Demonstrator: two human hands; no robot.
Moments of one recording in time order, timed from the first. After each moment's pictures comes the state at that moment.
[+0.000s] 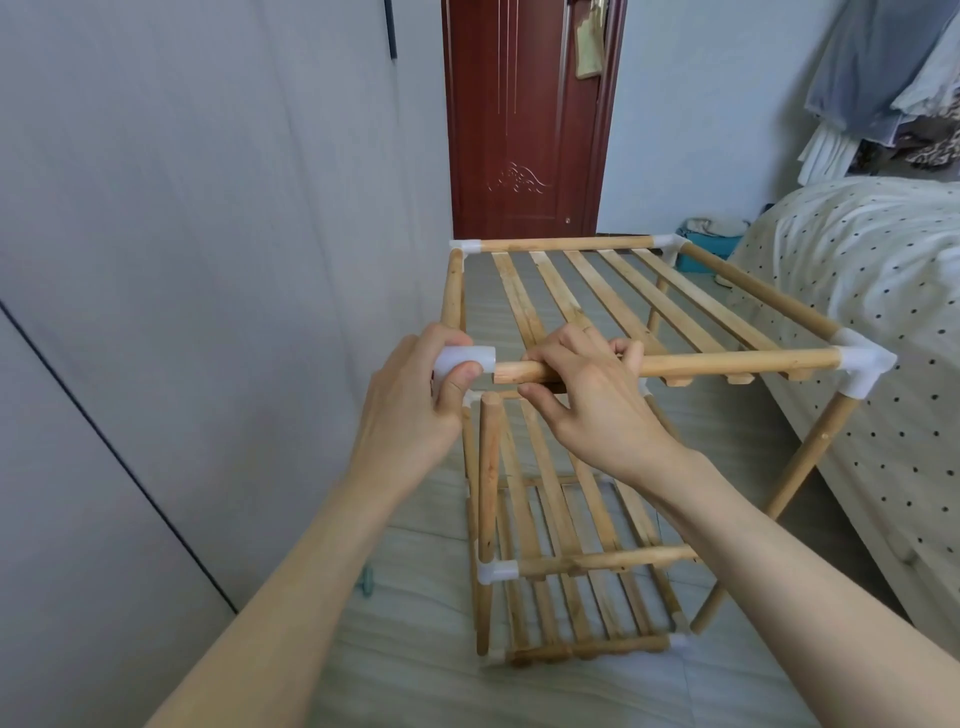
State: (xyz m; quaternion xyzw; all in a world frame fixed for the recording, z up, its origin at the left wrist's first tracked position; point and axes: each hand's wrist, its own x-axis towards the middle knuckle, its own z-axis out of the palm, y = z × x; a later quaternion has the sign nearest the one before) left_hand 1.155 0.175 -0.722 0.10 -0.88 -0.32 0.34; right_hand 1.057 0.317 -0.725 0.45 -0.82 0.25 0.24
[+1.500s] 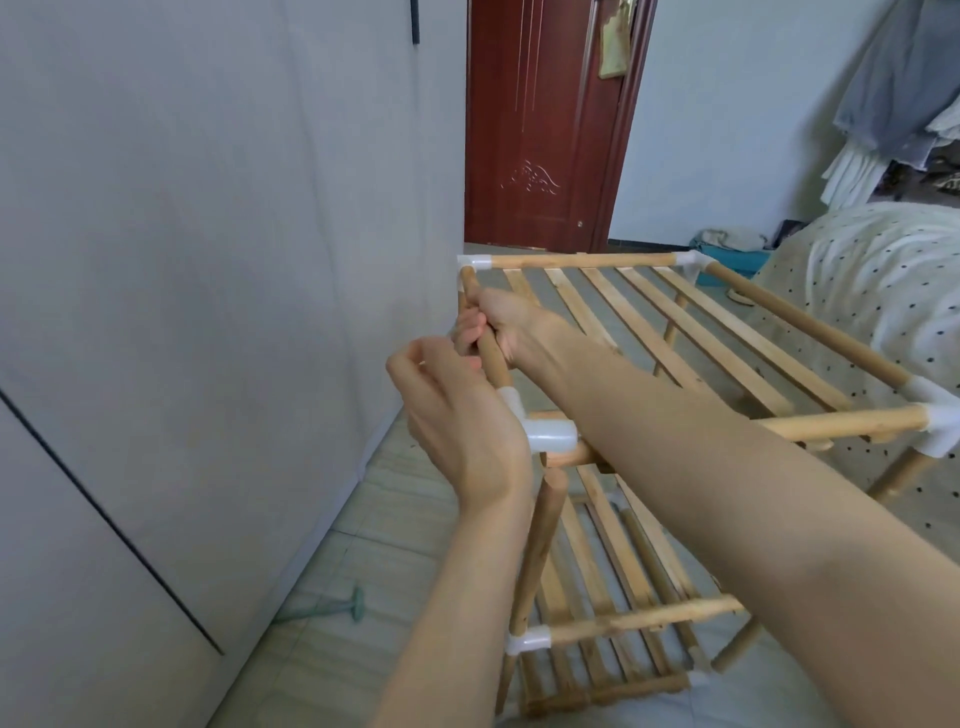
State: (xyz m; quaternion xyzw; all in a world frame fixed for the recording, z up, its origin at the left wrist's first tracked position) left_hand 1.104 0.212 -0.690 0.33 -0.46 -0.65 0.50; right_hand 0.960 0.145 -0.690 0.01 -0.50 0.73 -0.46
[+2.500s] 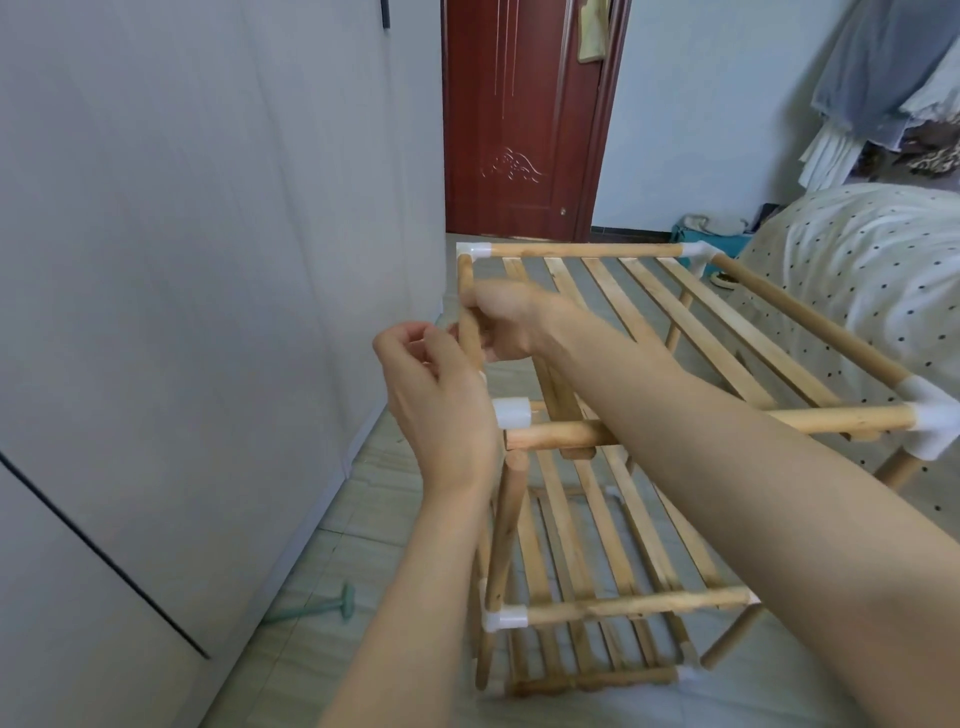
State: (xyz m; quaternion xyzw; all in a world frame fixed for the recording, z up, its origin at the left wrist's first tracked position) left_hand 1.095 0.202 -0.700 0.31 -0.57 -0.59 0.48; right_hand 0.977 0.186 -0.668 0.12 -0.71 0.60 -0.36
